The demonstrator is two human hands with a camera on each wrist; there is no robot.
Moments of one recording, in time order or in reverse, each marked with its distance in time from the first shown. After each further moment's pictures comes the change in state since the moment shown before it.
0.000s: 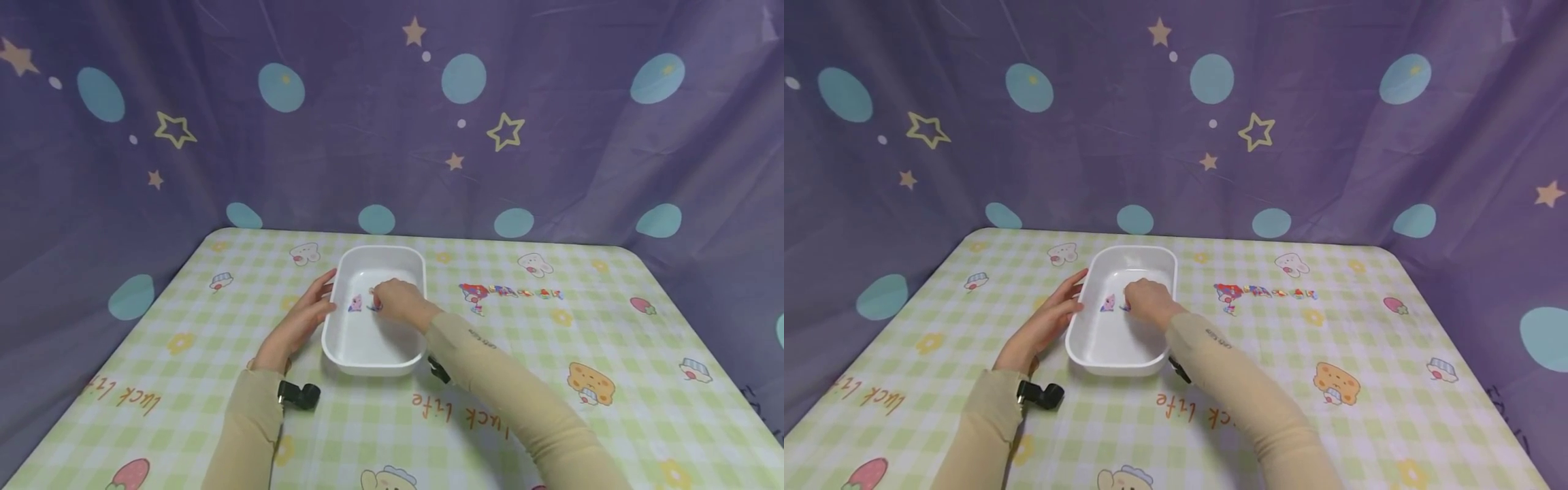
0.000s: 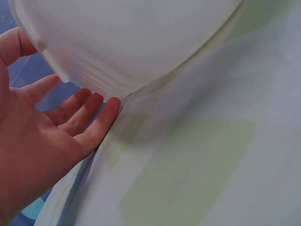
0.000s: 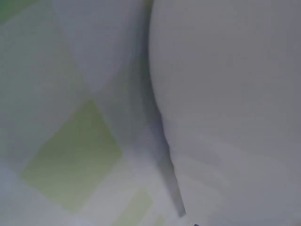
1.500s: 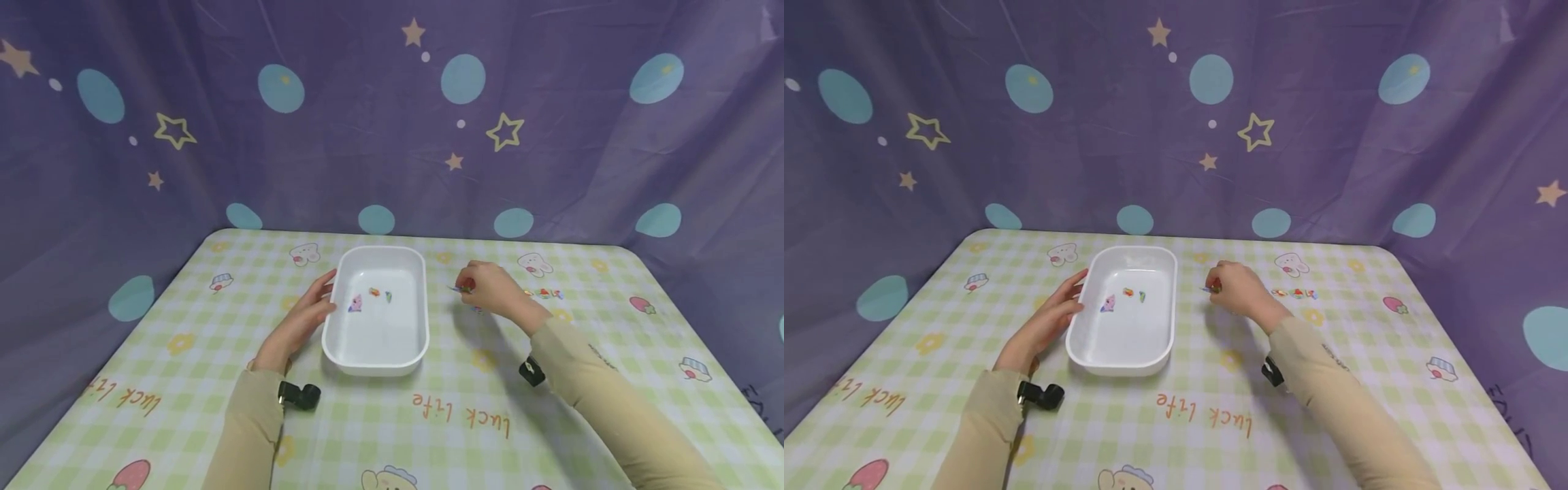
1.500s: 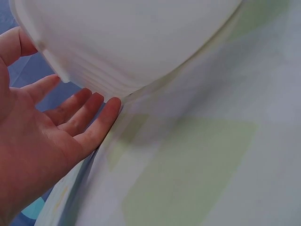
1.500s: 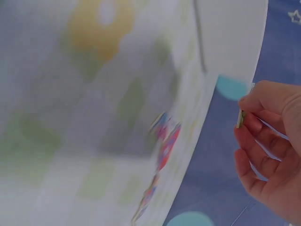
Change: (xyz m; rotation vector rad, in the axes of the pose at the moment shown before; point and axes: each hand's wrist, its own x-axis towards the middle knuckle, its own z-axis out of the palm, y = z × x) left_hand -0.006 0.012 0.005 -0.009 -0.016 -0.003; right_hand -0.089 0.116 -0.038 0.116 0.289 -0.039
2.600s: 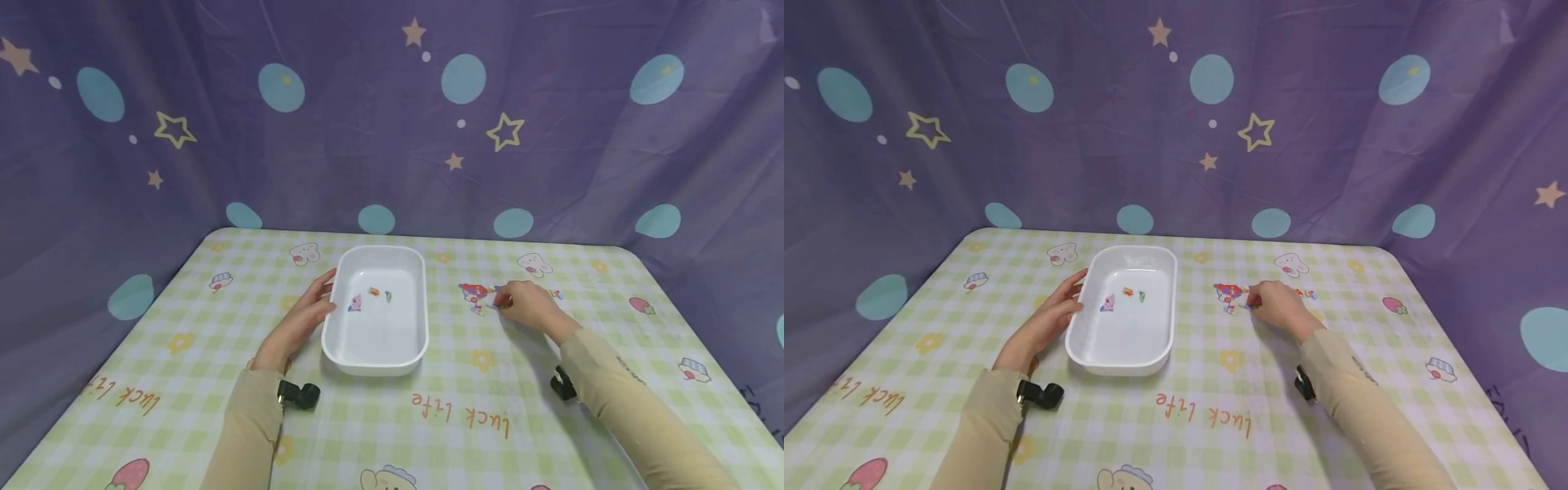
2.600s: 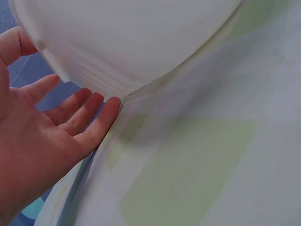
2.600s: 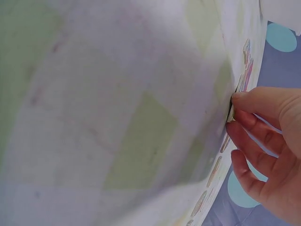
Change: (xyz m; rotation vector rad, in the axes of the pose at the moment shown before) left_hand 0.006 -0.013 -0.006 0.037 0.032 -0.015; right_hand -0.038 0.068 0.015 -0.010 -0.097 0.175
